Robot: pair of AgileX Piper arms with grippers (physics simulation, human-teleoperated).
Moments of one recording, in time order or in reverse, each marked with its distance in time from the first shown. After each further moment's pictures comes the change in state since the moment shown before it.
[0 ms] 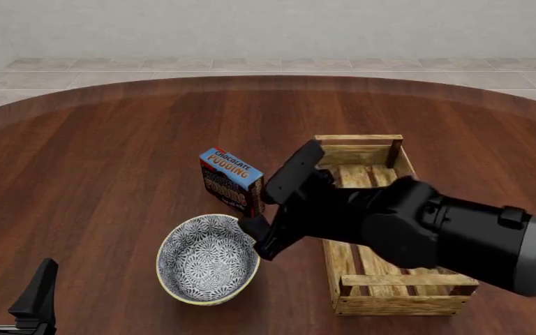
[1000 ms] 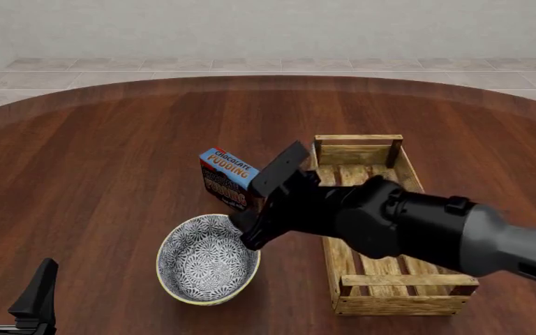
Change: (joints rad) left arm 0.000 0.000 0.000 0.000 0.000; right arm -0.016 0.116 -0.042 -0.072 0.044
